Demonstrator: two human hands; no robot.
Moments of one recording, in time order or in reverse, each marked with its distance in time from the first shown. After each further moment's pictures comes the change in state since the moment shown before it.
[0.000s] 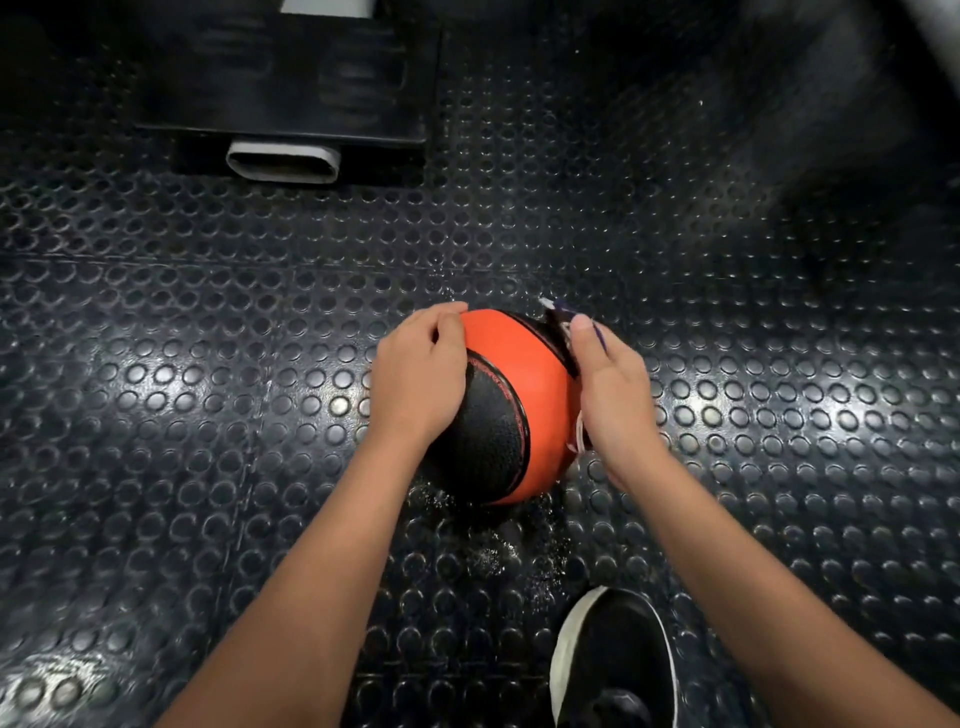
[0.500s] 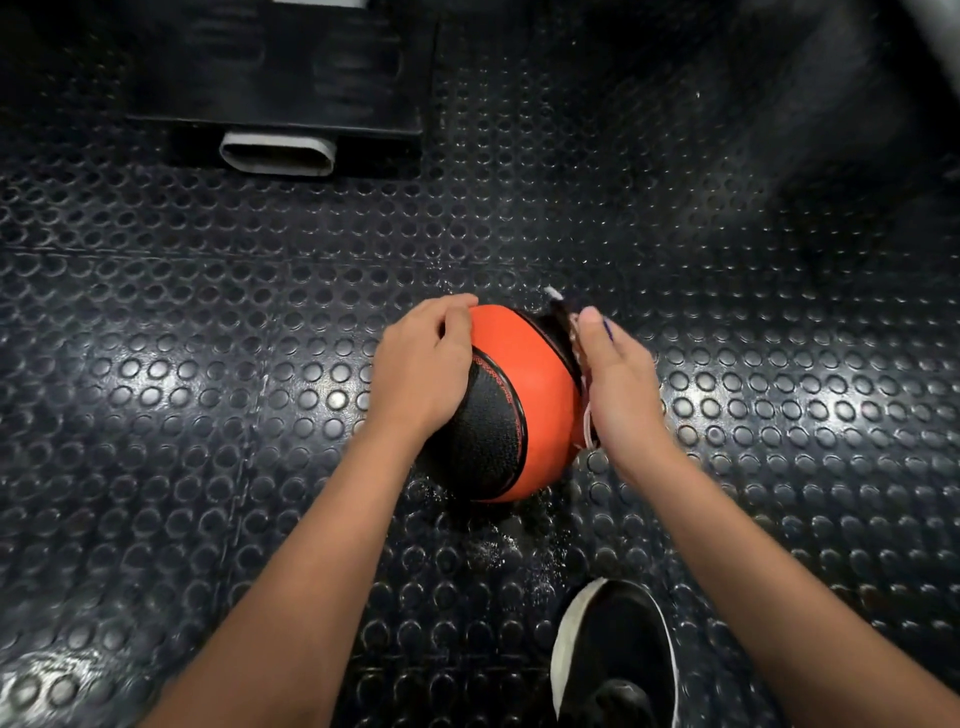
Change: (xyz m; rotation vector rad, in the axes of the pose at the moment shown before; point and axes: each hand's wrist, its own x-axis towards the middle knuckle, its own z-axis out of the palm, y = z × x) left_hand 0.001 -0.005 0.000 0.049 -0.060 0.133; right_hand 0.000 0.007 -0.006 0.051 -0.018 0.001
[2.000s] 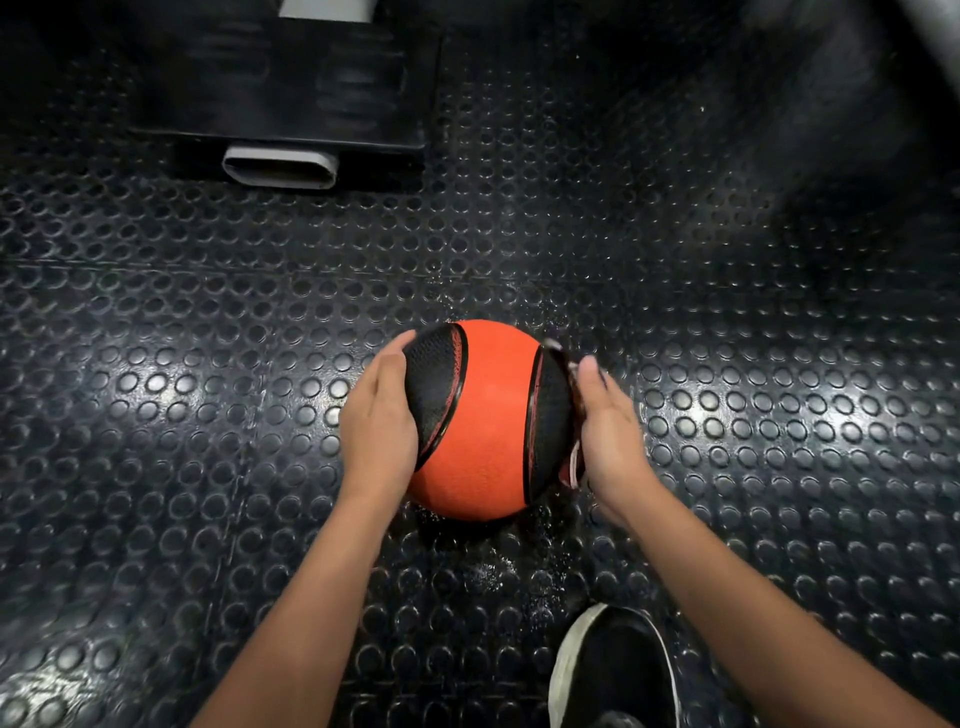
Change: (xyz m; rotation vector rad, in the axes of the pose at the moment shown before) left_hand -0.023 -0.031 -0.001 -0.453 0.167 -0.290; right_hand -0.011 0.004 0.004 0.098 -0.047 0.173
